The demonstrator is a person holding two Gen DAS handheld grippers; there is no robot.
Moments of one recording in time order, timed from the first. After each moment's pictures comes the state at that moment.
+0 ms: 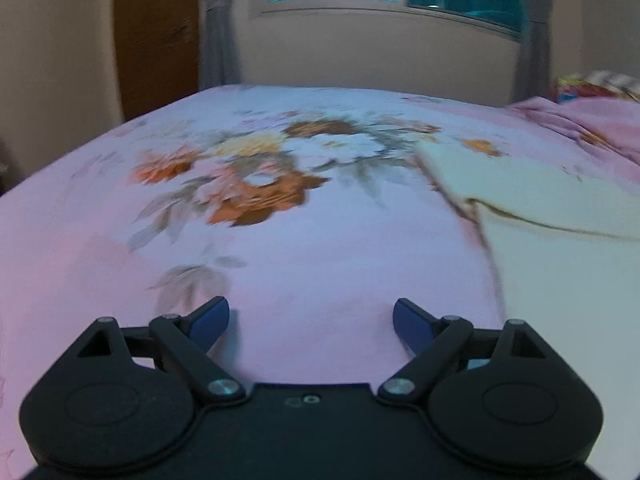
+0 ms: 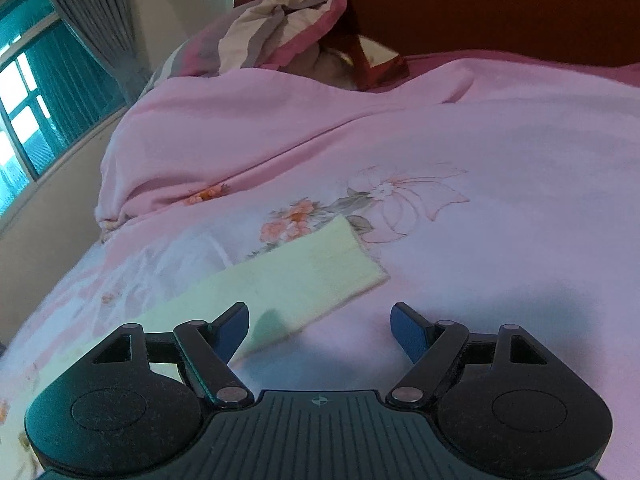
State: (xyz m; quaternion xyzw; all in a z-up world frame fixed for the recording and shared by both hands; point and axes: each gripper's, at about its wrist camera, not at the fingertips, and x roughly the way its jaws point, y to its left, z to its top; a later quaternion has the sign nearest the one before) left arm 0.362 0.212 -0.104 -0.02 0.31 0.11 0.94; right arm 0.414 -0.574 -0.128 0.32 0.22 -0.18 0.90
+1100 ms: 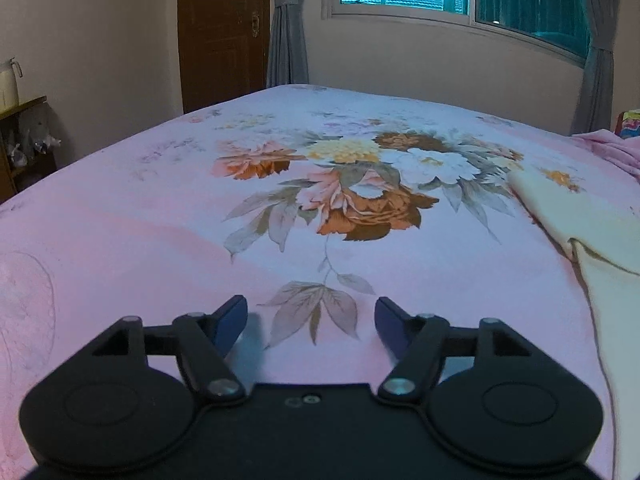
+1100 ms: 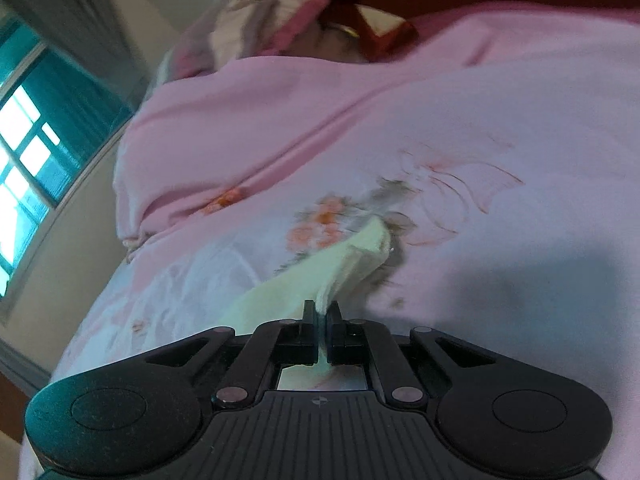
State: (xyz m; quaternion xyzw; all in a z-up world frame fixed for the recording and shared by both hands) left arm 0.360 0.264 -0.100 -0.05 0.29 0.19 0.94; right arm 0.441 -0.591 -0.121 0.39 0.23 -0.14 0.88
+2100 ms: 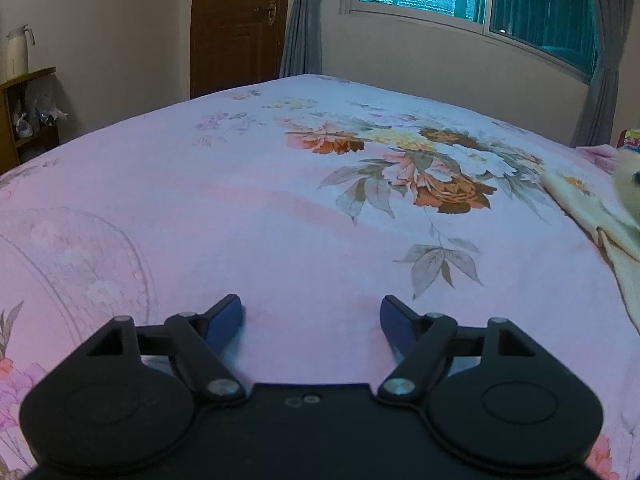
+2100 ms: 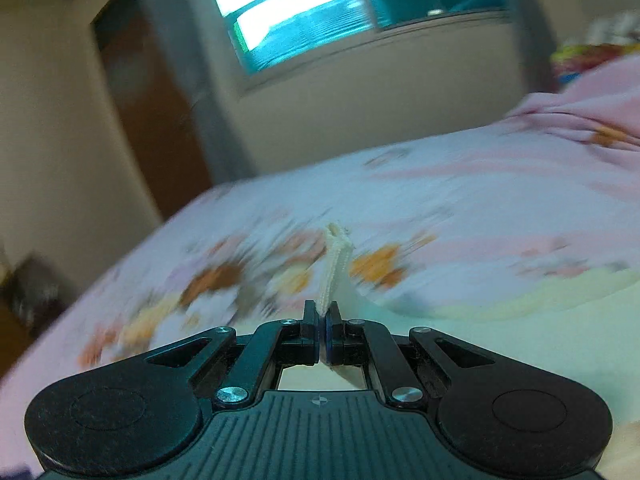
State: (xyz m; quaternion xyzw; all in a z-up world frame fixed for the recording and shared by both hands) left arm 0.302 0.343 -0.114 -0.09 0.29 0.18 0.93; right arm 0.555 -0.053 -0.042 0.12 0.26 0.26 0.92
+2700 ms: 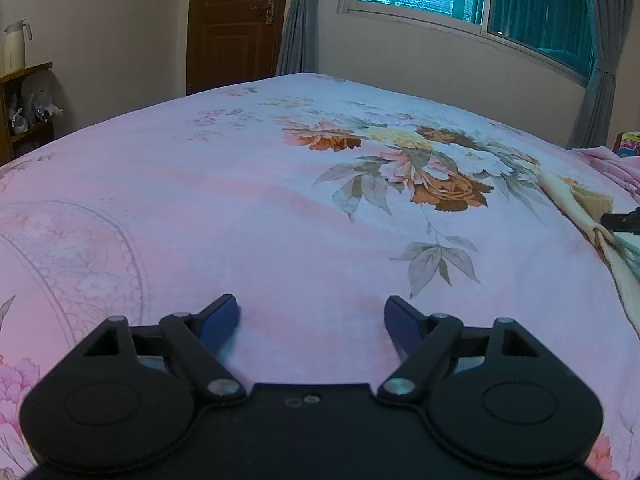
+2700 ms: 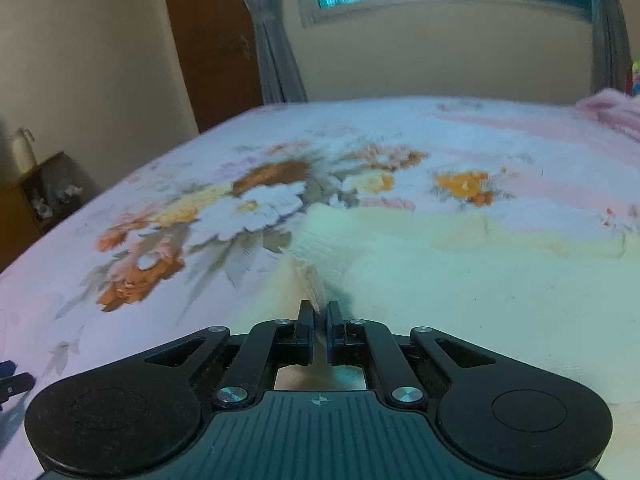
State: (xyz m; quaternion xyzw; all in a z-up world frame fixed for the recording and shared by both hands) left arm 0.303 0.343 -0.117 -0.09 0.29 0.18 0.93; right arm 0.511 0.005 -0.085 0.03 0.29 0.32 0.90
